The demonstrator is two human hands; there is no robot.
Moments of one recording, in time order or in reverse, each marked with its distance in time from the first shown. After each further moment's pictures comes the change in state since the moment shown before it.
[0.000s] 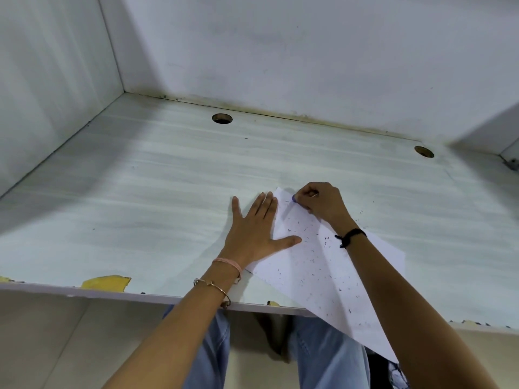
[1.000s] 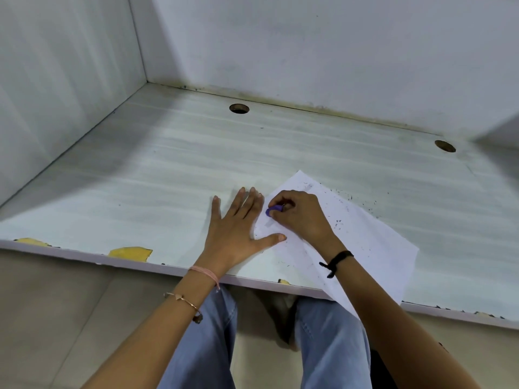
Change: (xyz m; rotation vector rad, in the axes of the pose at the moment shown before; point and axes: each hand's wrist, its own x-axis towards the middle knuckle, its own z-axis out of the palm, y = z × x) left_hand -0.063 -0.029 -0.011 0.052 0.007 -0.154; right_hand -0.070 -0.038 0.052 -0.020 -0.134 -0.211
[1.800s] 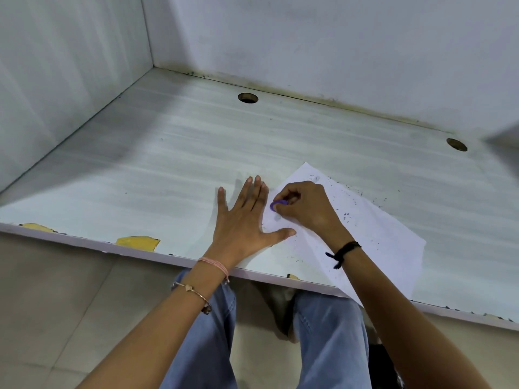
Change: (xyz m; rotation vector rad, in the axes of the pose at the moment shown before) left_hand 0.004 -0.003 0.009 -0.016 0.072 -0.010; right_hand 0.003 -0.016 0.002 -0.060 -0.058 0.018
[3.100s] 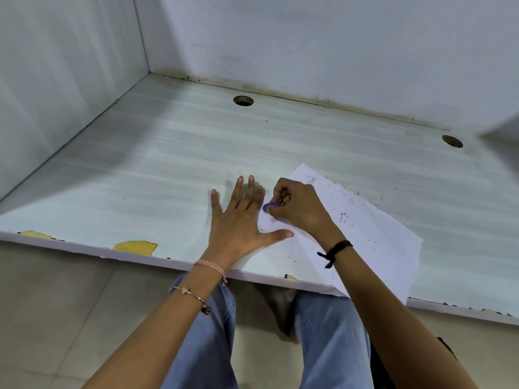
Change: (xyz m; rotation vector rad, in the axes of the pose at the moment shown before) left_hand 0.000 0.000 -0.005 -0.001 -0.005 -0.030; right_hand 0.003 0.002 0.005 0.056 -0.043 -0.023
